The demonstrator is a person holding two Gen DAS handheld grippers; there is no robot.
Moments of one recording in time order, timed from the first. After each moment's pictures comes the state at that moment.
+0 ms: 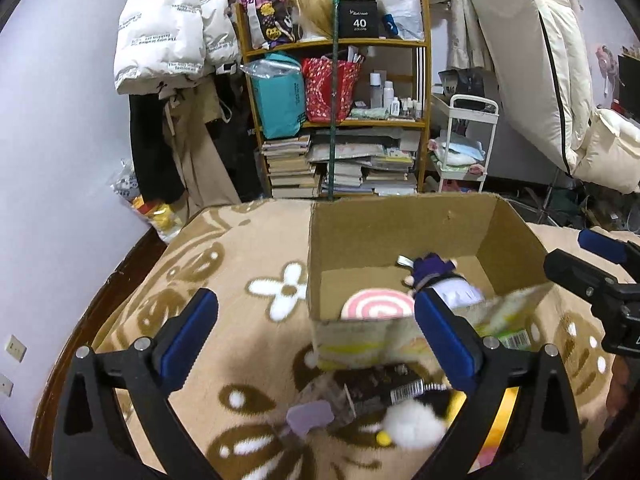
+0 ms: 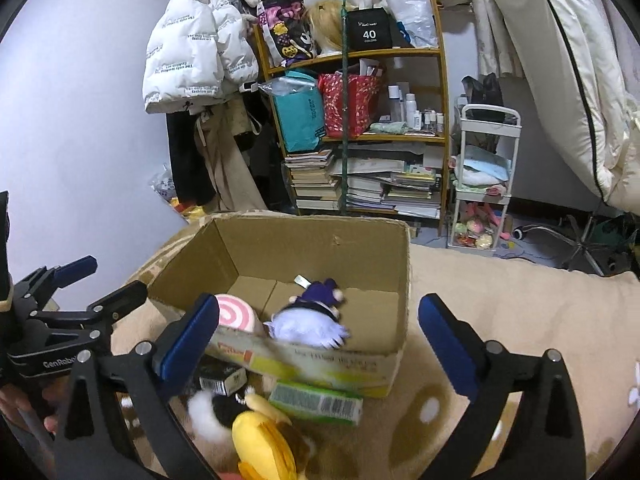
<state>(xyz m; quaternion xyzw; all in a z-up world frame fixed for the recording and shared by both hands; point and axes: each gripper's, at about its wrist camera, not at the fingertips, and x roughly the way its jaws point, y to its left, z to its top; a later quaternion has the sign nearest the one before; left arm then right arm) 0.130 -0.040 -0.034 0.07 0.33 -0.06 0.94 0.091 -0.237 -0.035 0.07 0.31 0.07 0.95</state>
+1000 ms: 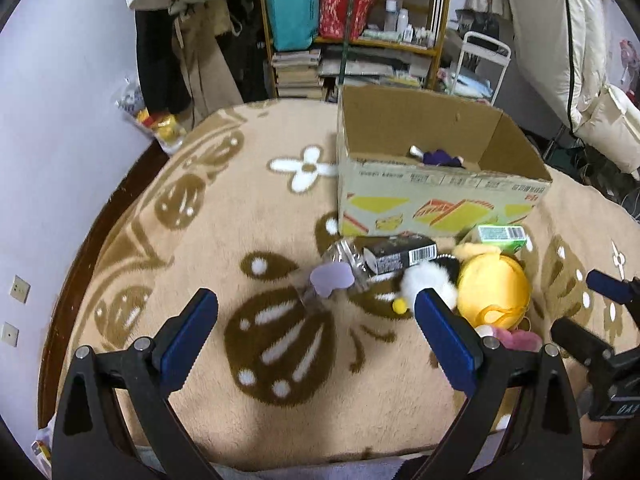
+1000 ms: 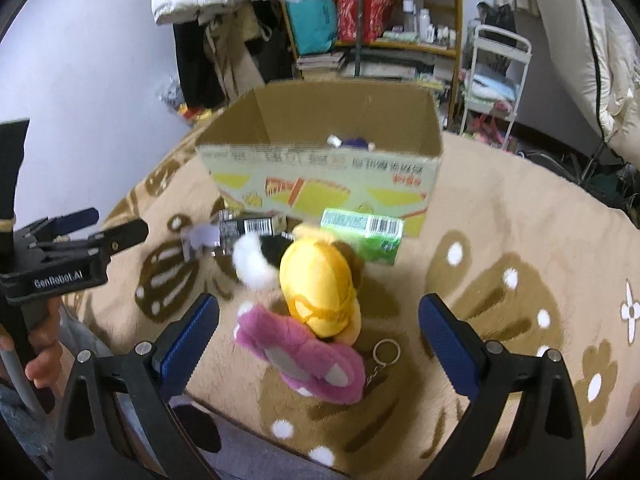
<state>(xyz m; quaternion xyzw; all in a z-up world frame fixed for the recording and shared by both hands) 0.079 0.003 -0.056 0.05 0.47 -0.05 0.88 0.018 -0.205 -0.060 0.05 0.48 0.08 0.87</state>
